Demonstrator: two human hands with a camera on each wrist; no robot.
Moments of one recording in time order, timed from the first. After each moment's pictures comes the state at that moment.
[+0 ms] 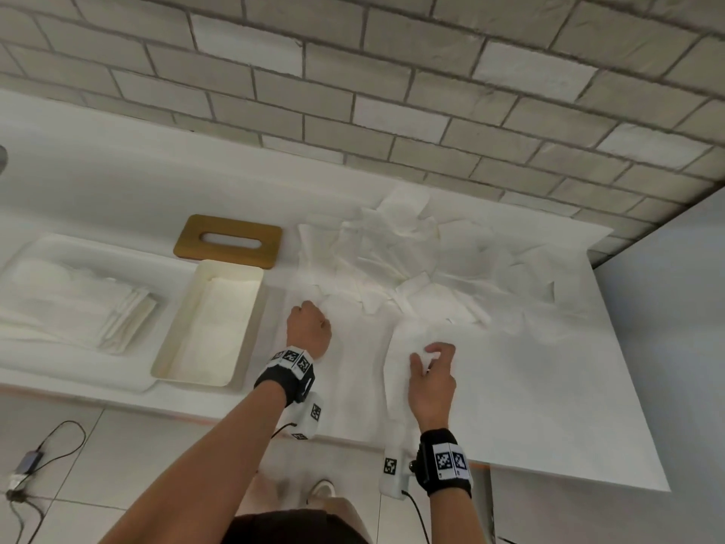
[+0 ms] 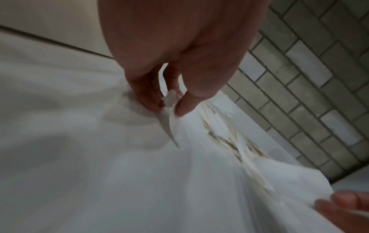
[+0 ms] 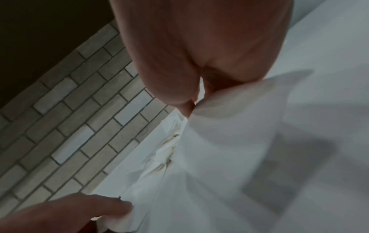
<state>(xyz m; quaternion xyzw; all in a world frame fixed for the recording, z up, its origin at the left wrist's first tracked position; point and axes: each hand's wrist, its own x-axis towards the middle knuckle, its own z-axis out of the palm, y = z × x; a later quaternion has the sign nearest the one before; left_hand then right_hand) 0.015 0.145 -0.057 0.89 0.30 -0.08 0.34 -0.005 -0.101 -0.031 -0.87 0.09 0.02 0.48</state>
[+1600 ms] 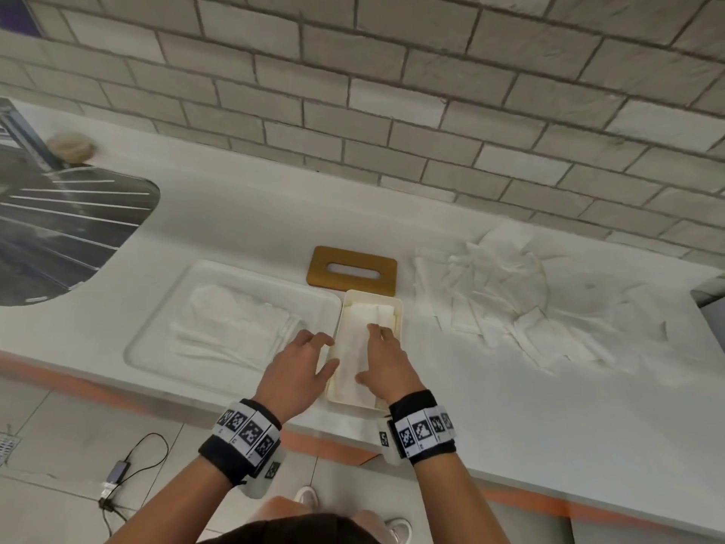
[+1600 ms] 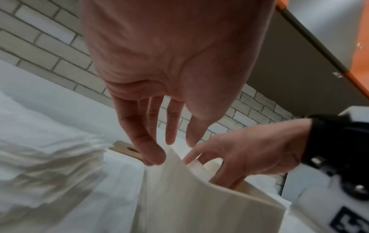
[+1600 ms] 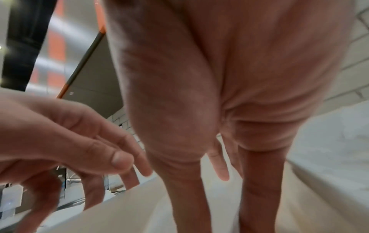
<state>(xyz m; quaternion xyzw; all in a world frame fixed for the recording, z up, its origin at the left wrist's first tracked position) -0.166 0.385 0.026 0.94 0.16 -0.03 0.30 -0.066 0.226 0.033 -0.93 -0.21 0.25 0.15</state>
